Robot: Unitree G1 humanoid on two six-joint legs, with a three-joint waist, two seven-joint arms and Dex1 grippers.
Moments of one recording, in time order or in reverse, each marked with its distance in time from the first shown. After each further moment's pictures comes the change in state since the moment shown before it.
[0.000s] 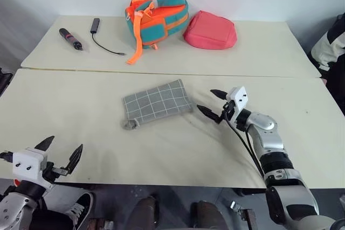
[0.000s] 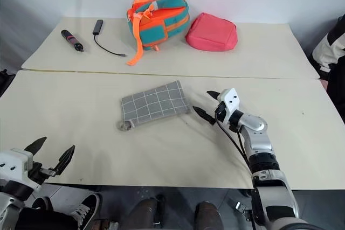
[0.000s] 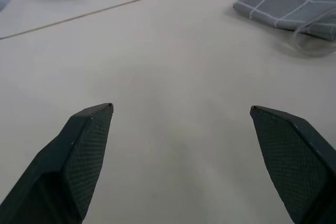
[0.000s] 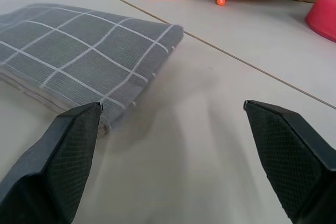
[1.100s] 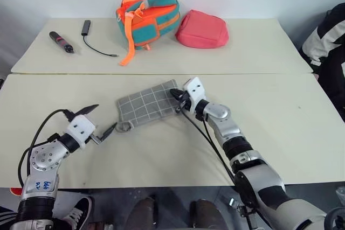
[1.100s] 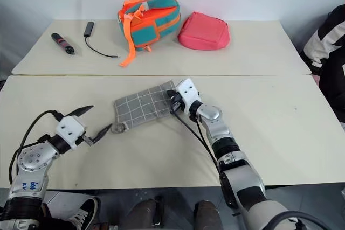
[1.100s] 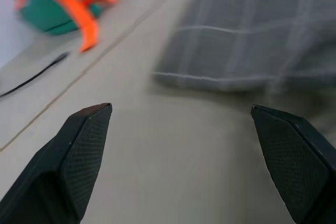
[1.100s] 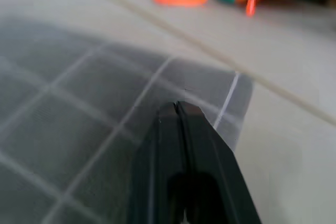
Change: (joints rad) left arm -0.564 0.211 -0.383 0.596 0.367 -0.468 -0.079; right arm -0.258 0.269 0.179 0.263 -0.238 -0.027 -0.346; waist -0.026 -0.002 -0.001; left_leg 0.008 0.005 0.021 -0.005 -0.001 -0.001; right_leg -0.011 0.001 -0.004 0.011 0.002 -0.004
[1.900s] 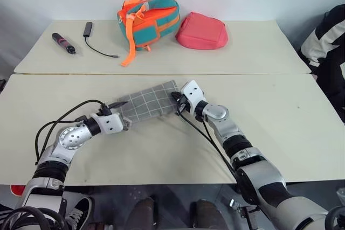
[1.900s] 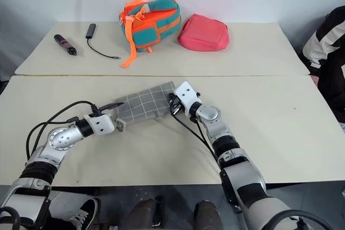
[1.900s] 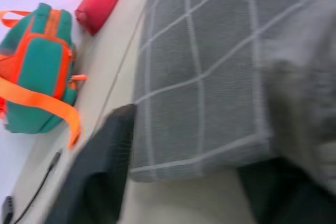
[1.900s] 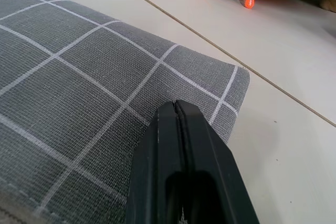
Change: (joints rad) left arm -0.350 0.021 -0.272 0.421 0.266 -0.366 0.157; right arm -0.005 -0.016 -0.002 0.031 -0.023 -0.012 0.002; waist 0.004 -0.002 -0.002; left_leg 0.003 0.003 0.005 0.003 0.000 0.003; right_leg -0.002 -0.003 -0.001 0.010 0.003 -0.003
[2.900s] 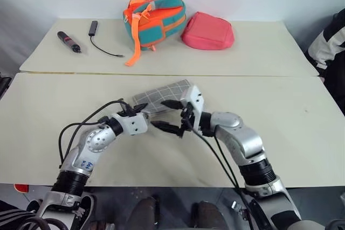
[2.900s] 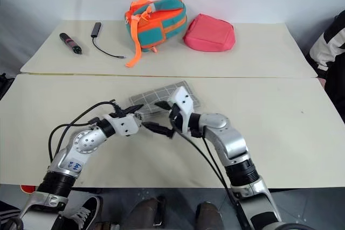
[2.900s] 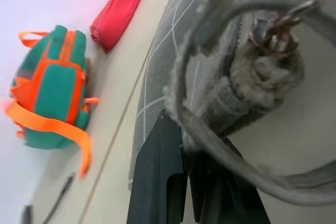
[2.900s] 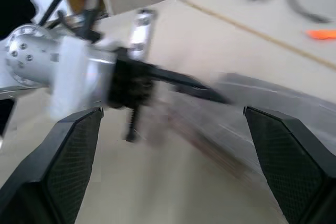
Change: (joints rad) left arm 0.138 -0.164 -0.043 -0.535 0.199 0.443 0.136; right arm 0.343 -0.102 0.102 -0.991 0.361 0.751 0.283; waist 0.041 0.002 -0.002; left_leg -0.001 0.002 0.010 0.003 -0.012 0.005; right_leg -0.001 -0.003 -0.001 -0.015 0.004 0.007
